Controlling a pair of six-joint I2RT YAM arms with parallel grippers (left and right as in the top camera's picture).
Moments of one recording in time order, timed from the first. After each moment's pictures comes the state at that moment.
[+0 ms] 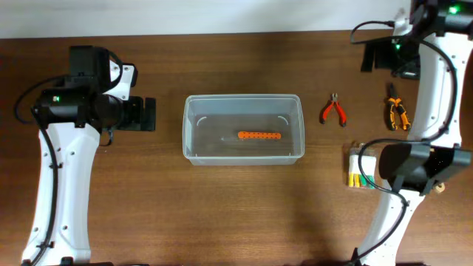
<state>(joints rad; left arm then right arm) 0.02 1.54 1.62 -1.21 0.05 0.09 -0.19 2.30 2.65 -1.66 -0.05 0.00</state>
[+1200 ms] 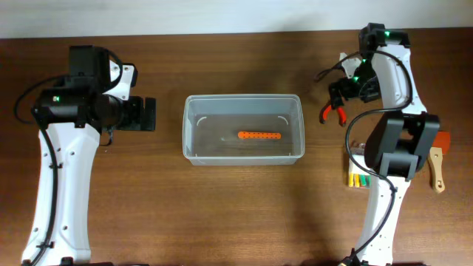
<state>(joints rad) 0.02 1.54 1.62 -1.21 0.05 0.09 -0.13 2.48 2.30 -1.42 -0.02 -0.35</state>
